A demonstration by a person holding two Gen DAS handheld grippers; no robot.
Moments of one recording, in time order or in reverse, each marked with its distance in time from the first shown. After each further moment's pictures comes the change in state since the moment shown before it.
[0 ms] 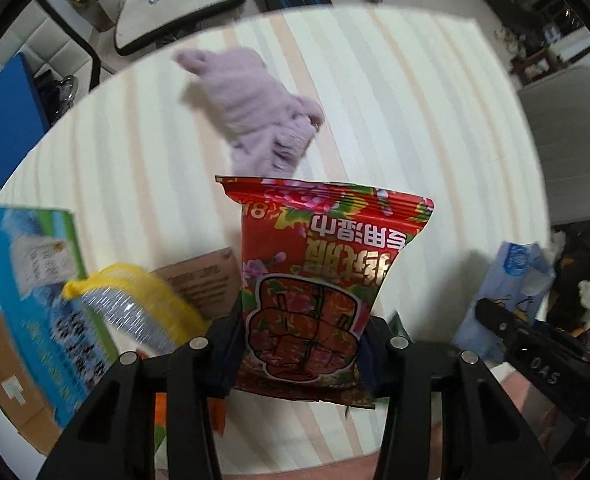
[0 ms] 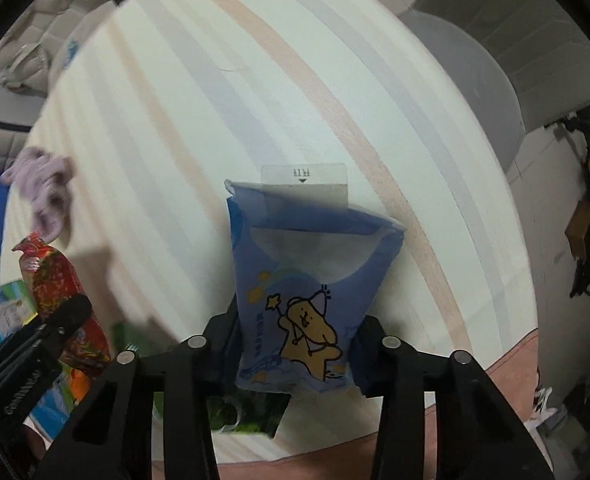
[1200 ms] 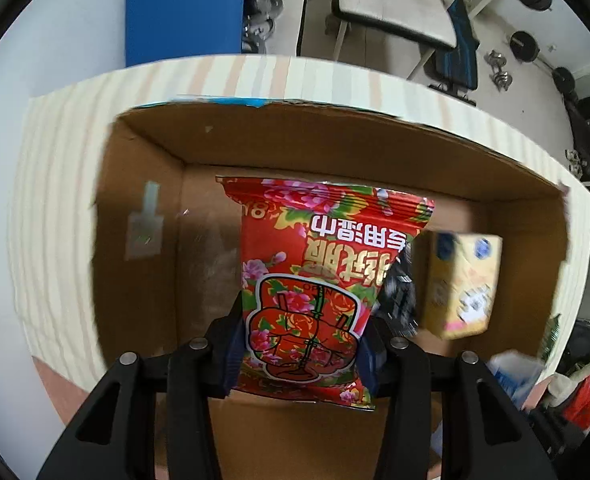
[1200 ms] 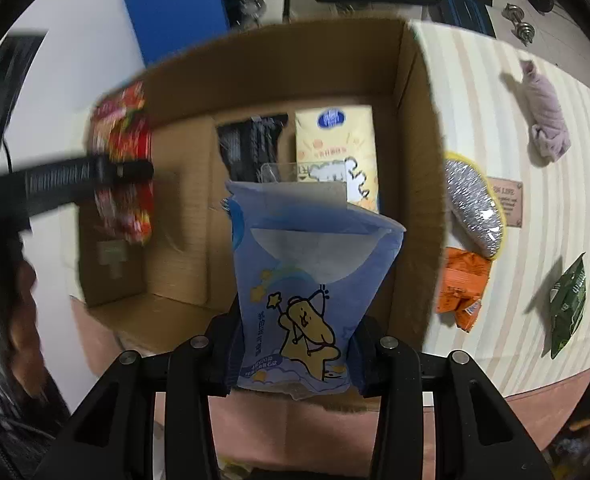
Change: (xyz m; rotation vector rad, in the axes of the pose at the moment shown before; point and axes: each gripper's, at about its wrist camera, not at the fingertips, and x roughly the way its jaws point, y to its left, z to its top) left arm -0.067 0.427 -0.092 -0.417 -0.067 -0.020; right arm -0.021 0.366 -0.214 -0.633 0.072 0.039
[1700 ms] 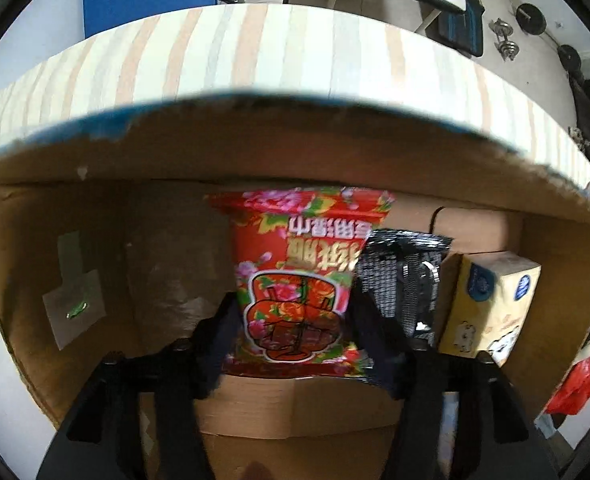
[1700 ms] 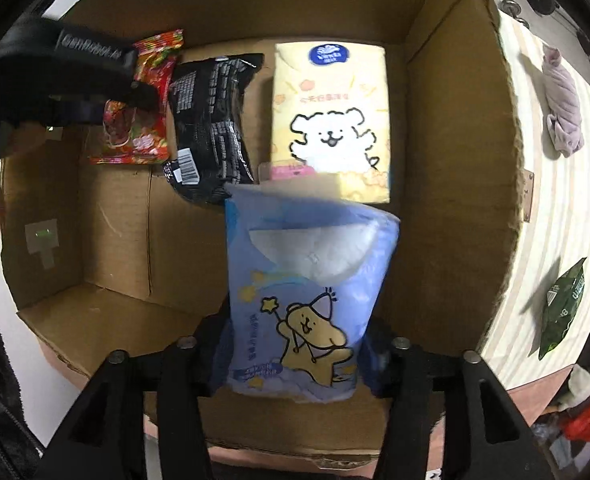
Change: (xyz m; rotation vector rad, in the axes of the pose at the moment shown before) left arm 0.052 -0.009 0.035 0.026 0.143 -0.042; right arm 0.060 0.000 0.010 -0.028 0.100 -0.147
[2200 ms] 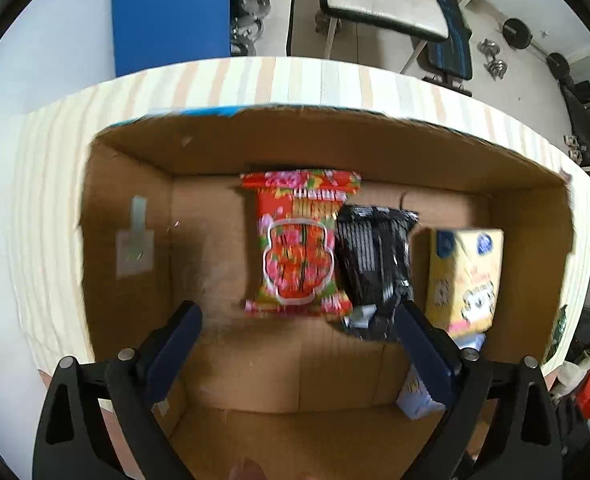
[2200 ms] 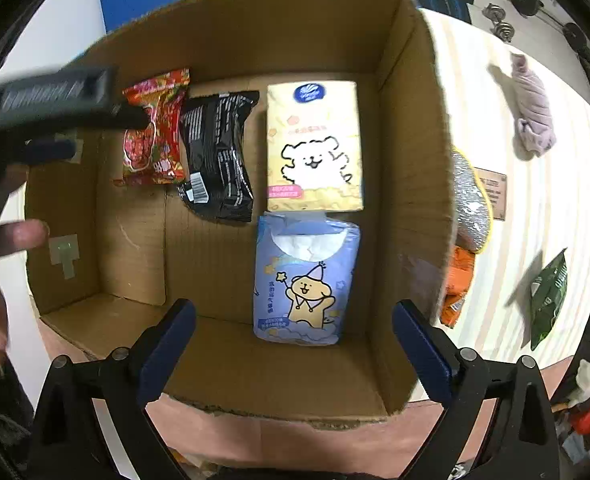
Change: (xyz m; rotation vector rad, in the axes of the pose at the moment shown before) left arm -0.052 0.002 -0.061 0.030 -0.176 0.045; right arm -0.049 -0.023 -0.013 0.053 -0.087 0.023
